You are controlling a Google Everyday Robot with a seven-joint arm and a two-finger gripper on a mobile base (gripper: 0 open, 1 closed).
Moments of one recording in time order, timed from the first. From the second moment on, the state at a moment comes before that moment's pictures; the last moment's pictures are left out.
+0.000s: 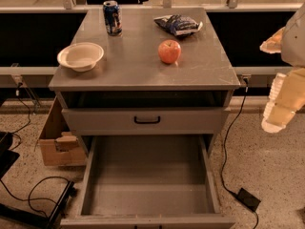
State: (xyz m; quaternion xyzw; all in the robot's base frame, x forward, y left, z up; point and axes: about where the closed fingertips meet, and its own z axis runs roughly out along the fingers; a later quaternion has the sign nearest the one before) arm 0.438 -0.217 0.976 -0.60 0.78 -0.03 0.16
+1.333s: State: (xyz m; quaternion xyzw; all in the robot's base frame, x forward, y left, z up) arm 0.393 -0.150 0.868 -0.58 0.78 0.01 0.21
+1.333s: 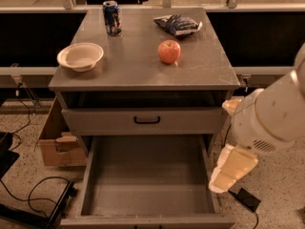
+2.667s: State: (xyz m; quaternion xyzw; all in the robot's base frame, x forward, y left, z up) arm 0.361 -0.101 0.652 -0.58 0.80 0.04 0.15
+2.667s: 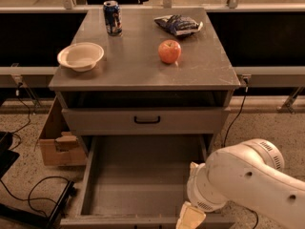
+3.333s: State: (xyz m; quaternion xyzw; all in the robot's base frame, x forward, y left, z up) arm 0.326 -0.070 0.643 -0.62 0.76 0.00 0.16
